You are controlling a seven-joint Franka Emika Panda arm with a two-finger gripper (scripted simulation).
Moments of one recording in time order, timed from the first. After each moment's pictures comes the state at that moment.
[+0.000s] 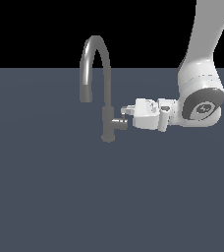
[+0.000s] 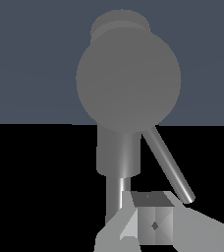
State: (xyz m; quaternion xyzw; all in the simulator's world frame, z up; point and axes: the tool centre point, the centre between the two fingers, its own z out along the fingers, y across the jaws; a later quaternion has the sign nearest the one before) arm 0.034 -0.043 0.150 -0.45 0.55 0.44 0.55
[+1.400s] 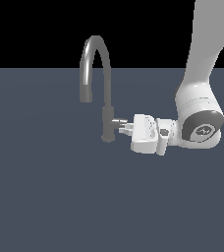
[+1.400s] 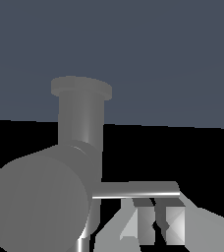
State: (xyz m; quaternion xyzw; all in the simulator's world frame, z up) arm -0.004 -0.036 0.094 -0.46 0.54 0.44 0.56
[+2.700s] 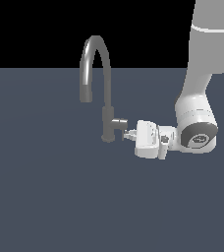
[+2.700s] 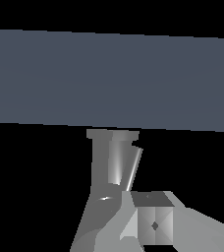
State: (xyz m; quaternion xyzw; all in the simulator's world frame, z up) arm 0.024 -0.056 0.052 -0.46 0.54 0.43 0.56
